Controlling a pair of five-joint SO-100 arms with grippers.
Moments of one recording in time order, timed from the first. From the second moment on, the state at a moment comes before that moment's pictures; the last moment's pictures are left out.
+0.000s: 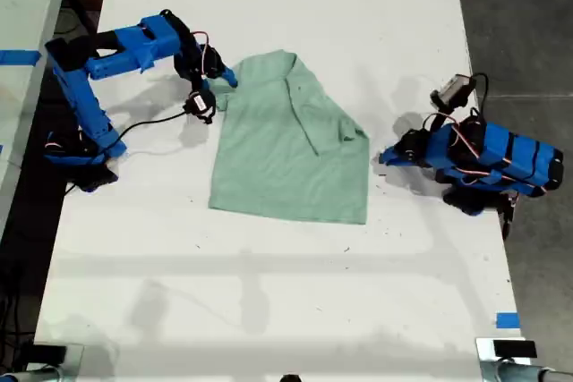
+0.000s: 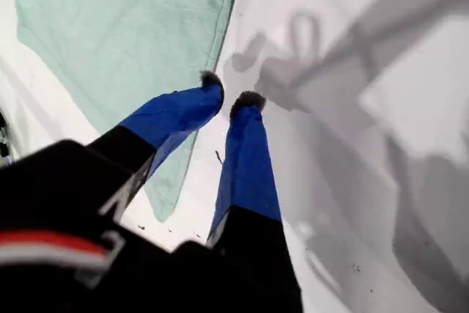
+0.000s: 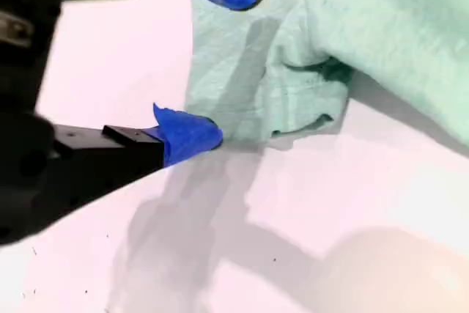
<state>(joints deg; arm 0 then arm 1) -52.2 86.7 99.1 65.9 35.3 20.6 200.9 174.5 80.6 -0.9</state>
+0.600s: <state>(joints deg) -57.3 75.9 92.4 67.7 33.2 20.1 200.9 174.6 80.6 -0.9</state>
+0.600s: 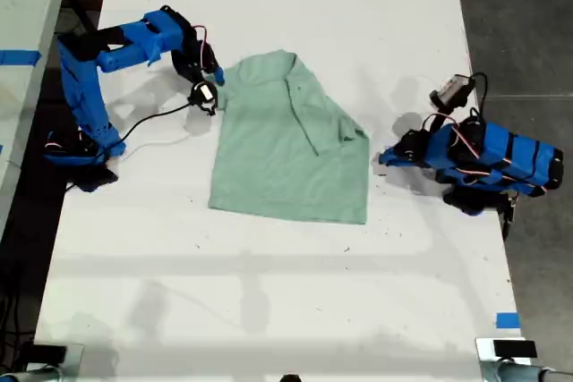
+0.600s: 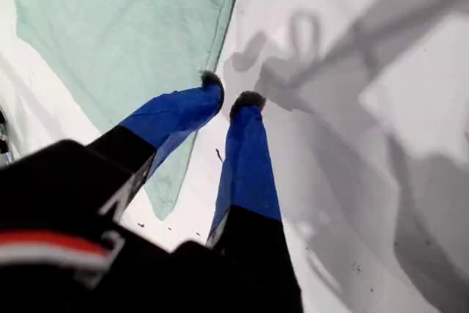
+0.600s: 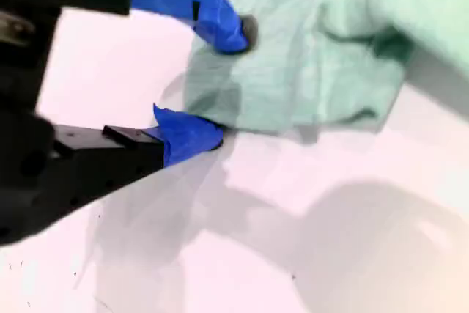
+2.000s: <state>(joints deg) -27.4 129.2 92.7 75.7 15.7 19.7 200.9 174.6 80.6 -0.9</state>
